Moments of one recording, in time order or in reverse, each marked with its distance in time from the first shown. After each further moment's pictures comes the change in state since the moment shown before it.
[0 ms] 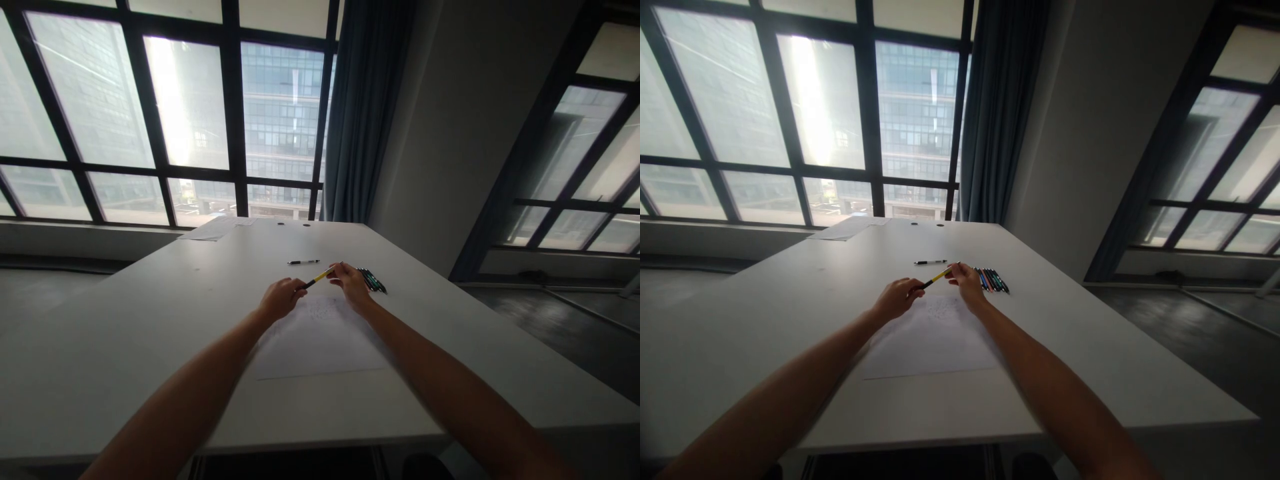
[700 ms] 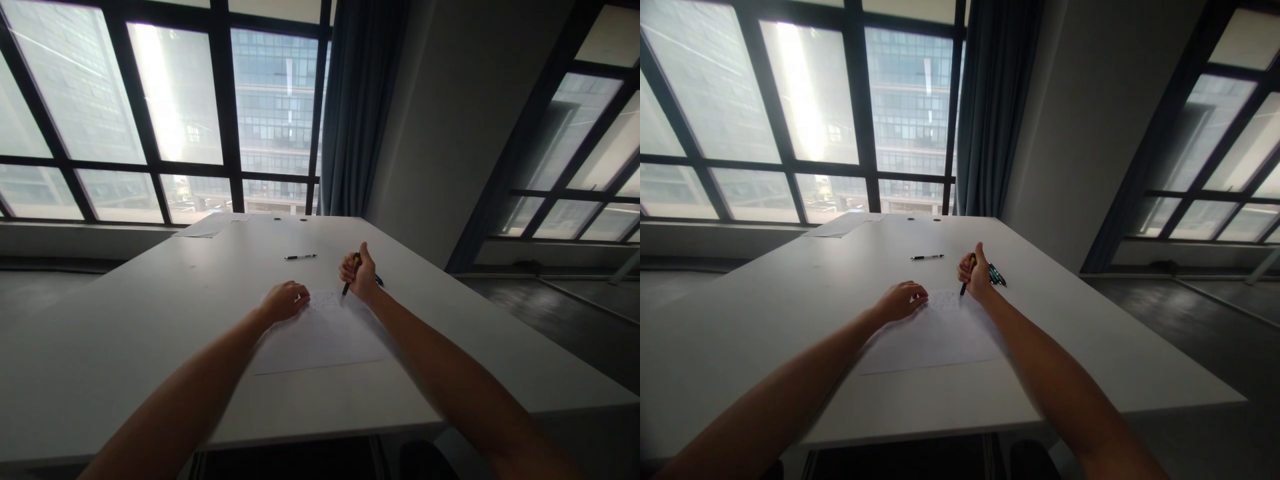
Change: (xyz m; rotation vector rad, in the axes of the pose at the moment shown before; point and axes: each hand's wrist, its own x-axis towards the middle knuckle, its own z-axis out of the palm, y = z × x) left_hand -0.004 0.007 0.007 0.008 -0.190 0.171; right_hand 0.006 -0.026 -0.017 0.162 -0.069 0.017
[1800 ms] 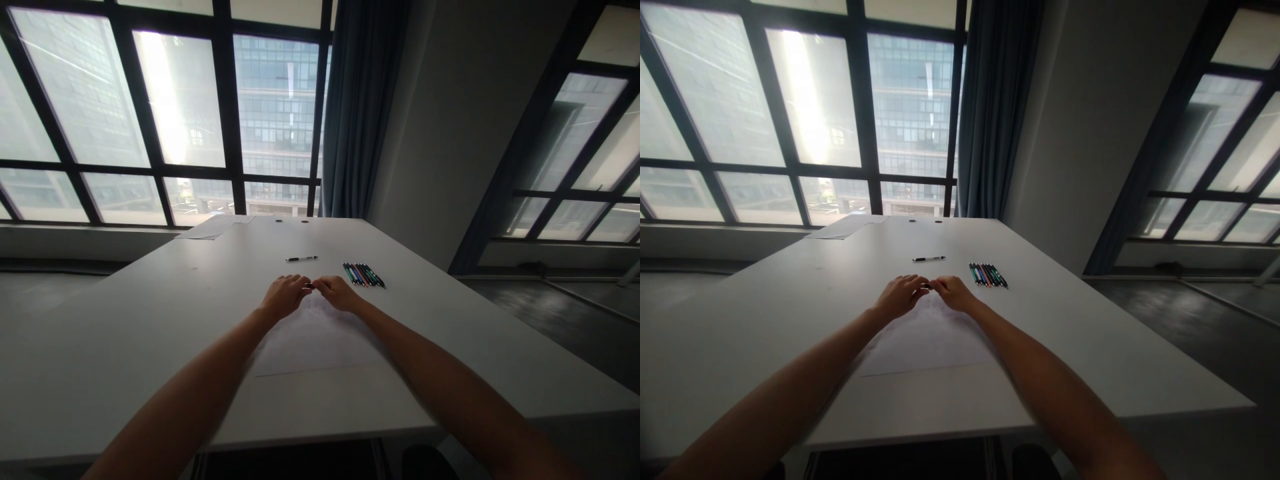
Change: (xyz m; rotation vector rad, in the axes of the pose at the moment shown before) left_hand 0.002 0.006 -0.015 0.173 0.126 -0.025; right_hand -0.016 0.031 0.017 -0.924 -0.394 -0.116
